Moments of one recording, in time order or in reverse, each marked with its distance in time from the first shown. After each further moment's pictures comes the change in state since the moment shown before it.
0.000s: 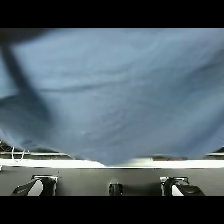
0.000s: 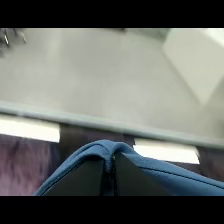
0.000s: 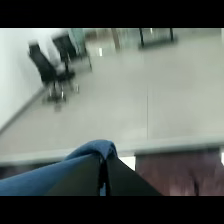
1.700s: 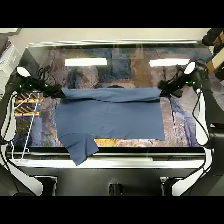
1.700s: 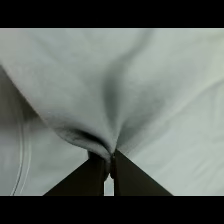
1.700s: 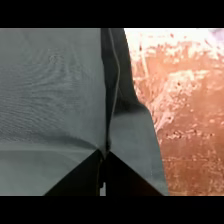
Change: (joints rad) left arm -0.247 -1.098 -0.143 -0.003 -0.126 0.293; right arm 0.001 -0.921 -0.321 0.002 0.192 0.015
